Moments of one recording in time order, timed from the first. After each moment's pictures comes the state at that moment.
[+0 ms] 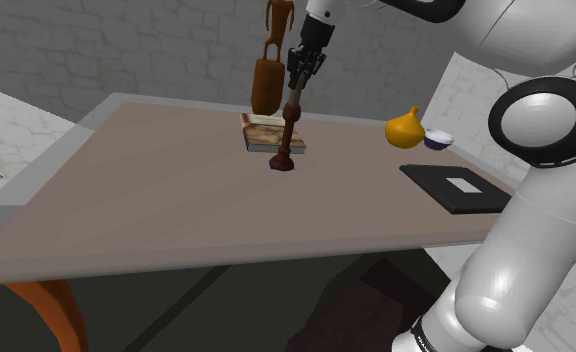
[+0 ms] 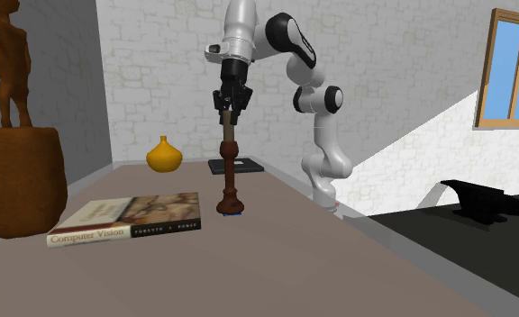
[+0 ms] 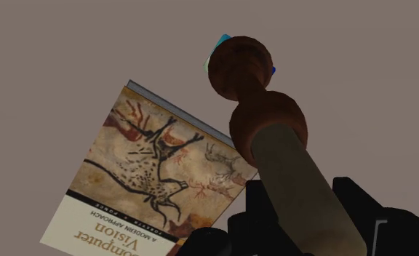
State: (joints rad) arm 0.06 0.08 -0.01 -1.29 0.03 1.58 -0.09
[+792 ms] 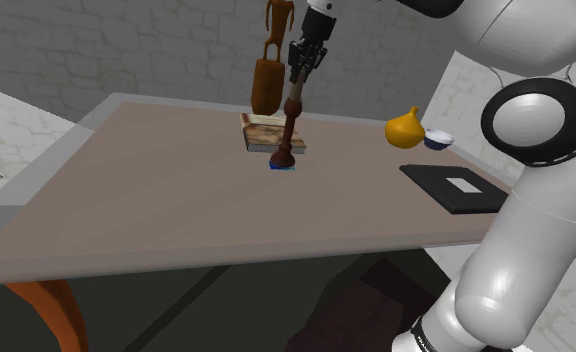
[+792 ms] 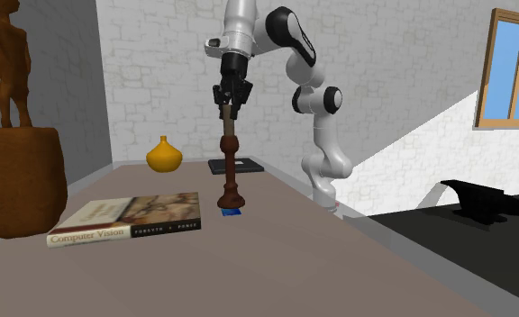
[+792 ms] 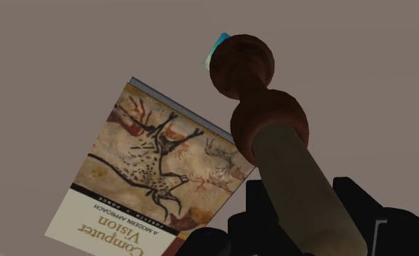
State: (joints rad) arm 0.06 0.11 -0.01 -1.21 0.03 1.53 -0.09
